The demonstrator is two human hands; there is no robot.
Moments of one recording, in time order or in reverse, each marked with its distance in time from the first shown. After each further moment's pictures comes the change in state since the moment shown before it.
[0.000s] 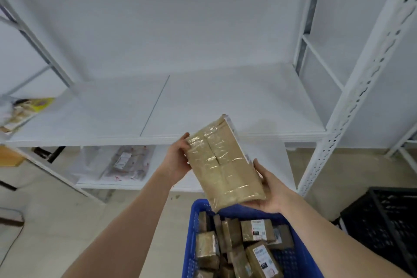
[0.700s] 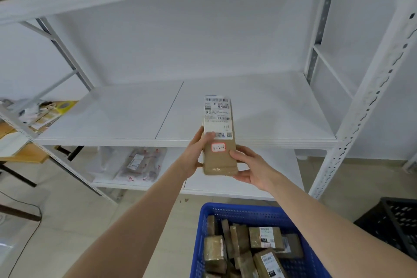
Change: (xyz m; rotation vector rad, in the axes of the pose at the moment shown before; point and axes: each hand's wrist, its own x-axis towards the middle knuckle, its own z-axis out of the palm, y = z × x) left_hand -0.045 0.023 0.040 0.499 -0.016 0.118; right_hand -0.014 -0.020 0.081 -0.396 -0.116 -0.359
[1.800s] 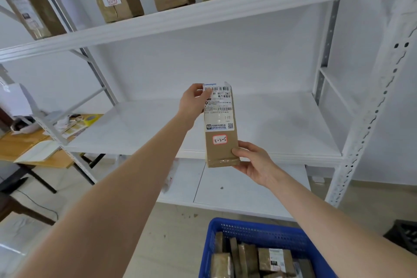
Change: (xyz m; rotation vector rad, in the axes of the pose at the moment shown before) left_hand -0.010 0.143 -0.003 0.225 0.363 0.435; right_hand -0.037 -0.042 0.032 0.191 -0.089 -0.192
